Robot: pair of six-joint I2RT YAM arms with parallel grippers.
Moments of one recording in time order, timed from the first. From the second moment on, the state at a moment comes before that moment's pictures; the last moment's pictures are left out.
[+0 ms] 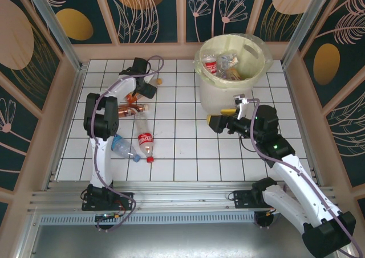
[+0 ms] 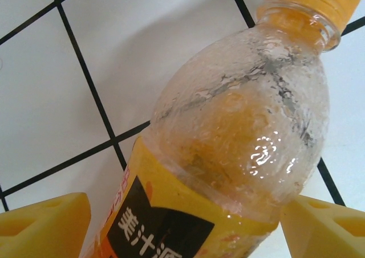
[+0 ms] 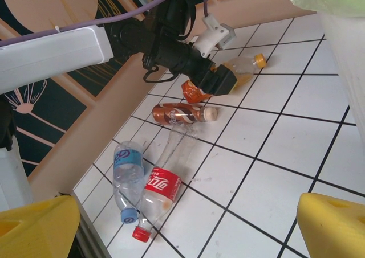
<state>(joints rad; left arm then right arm) -0.23 2.27 1.82 -0.61 -0.10 0.25 0.41 0.78 0.67 -0.16 -0.52 0.45</state>
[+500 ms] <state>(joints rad) -0.22 2.40 2.02 -0.65 -0.01 0.16 0.41 0.78 0.66 -0.16 -0.50 0.46</state>
